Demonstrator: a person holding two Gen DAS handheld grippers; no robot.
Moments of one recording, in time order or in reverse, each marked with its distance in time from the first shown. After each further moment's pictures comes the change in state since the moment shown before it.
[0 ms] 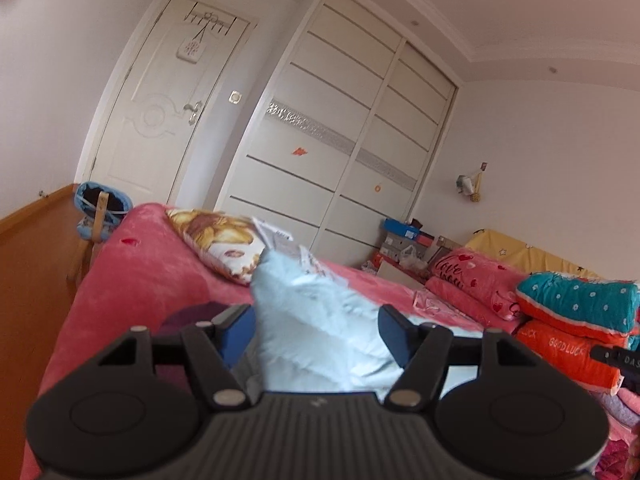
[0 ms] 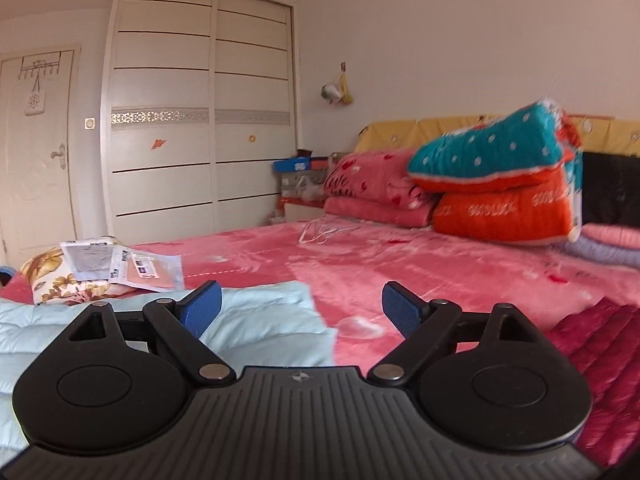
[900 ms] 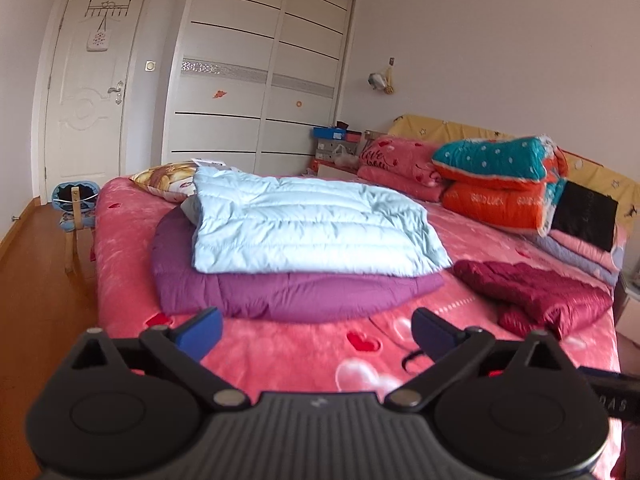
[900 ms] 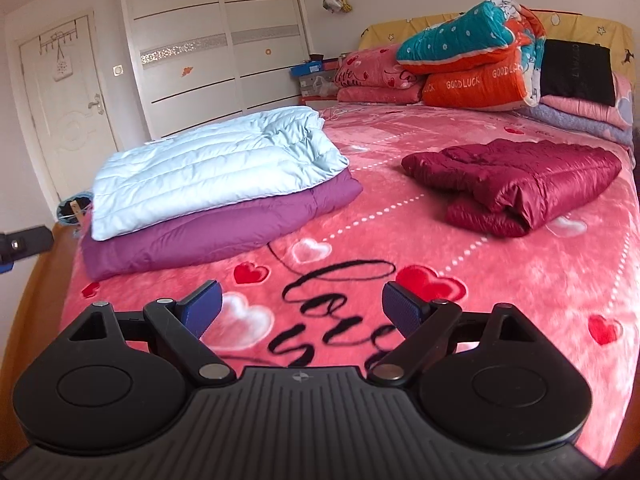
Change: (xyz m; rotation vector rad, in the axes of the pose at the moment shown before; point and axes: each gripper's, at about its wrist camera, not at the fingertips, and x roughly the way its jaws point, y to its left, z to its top) left arm -0.266 -0.061 -0.051 0.292 0.276 -0.124; right arm -0.365 -0.057 -0.112 0.144 0.315 0.114
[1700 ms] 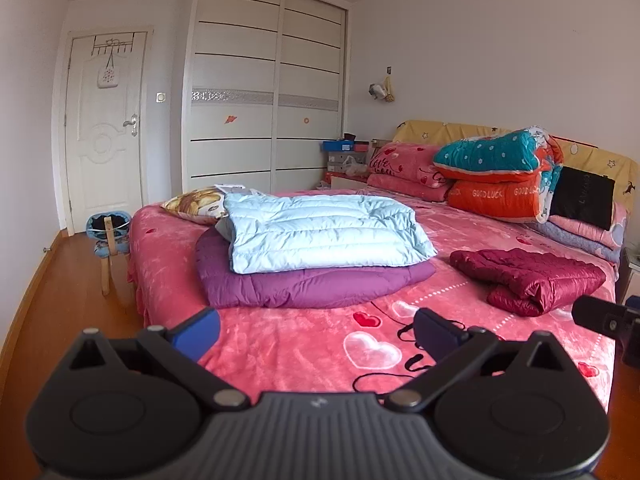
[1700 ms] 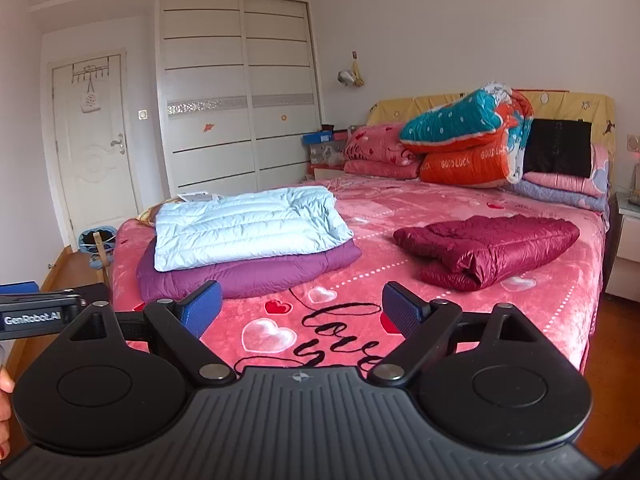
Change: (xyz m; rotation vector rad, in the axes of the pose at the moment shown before) left arm -0.111 -0.026 -0.013 0.085 -0.046 0.072; right arm -0.185 0.049 -0.030 -0.108 -0.217 -0.010
